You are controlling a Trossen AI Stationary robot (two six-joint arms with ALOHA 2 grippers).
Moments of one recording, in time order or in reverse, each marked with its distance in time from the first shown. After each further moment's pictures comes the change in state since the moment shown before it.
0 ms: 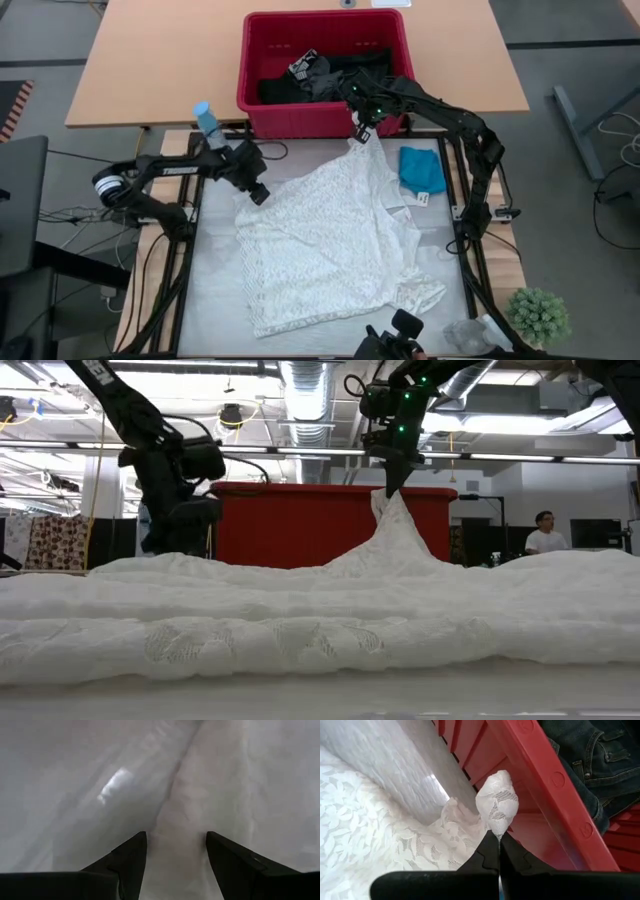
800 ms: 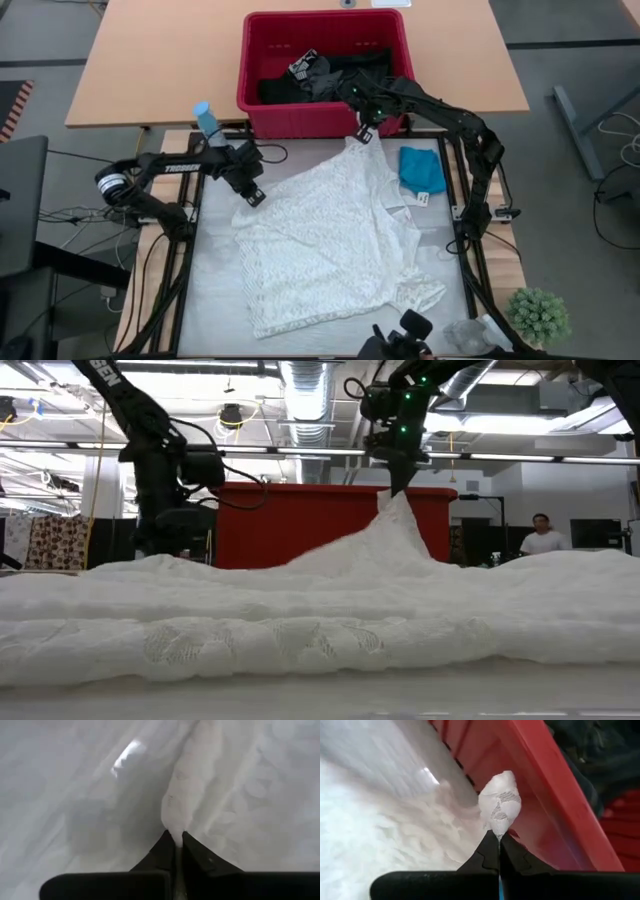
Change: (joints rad) left arm 0.003 0.017 0.057 -0.193 -0.066 0.024; right arm 0.000 0.000 0.000 -0.049 0.065 0.033
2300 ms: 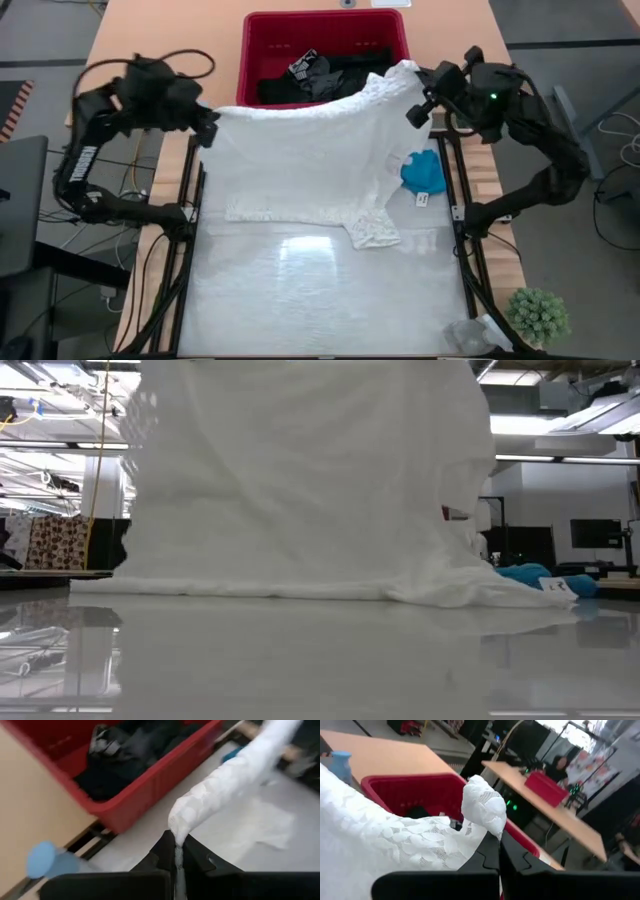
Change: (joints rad) left arm -0.005 -0.228 1.237 -0.806 -0.169 -0.007; right arm 0.428 -0.620 0.000 0.349 0.504 -0.247
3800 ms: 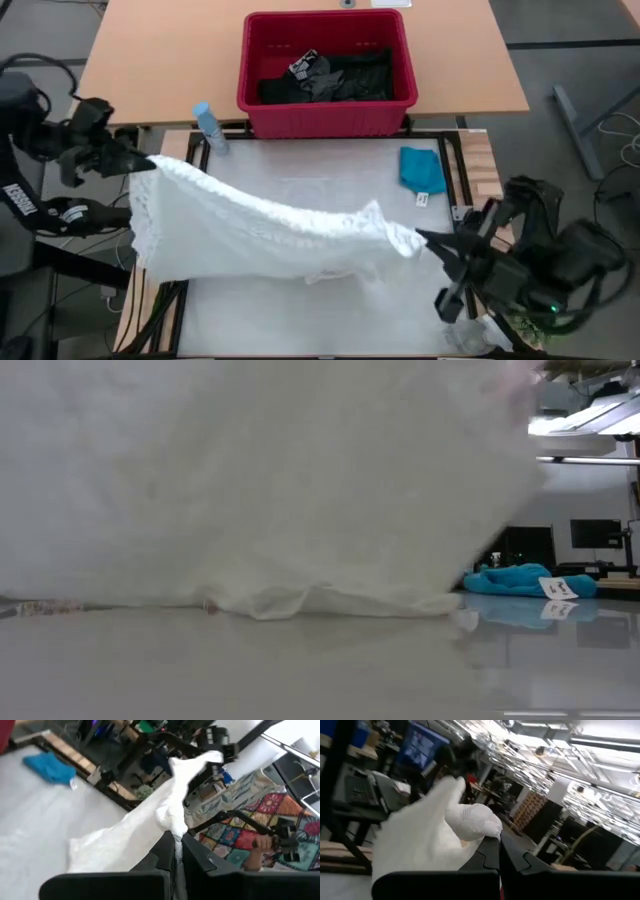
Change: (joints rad) left arm 0.000 -0.146 0.334 -0.049 0.840 -0.505; right arm 1.196 0.364 0.084 1.234 0.593 -0.847
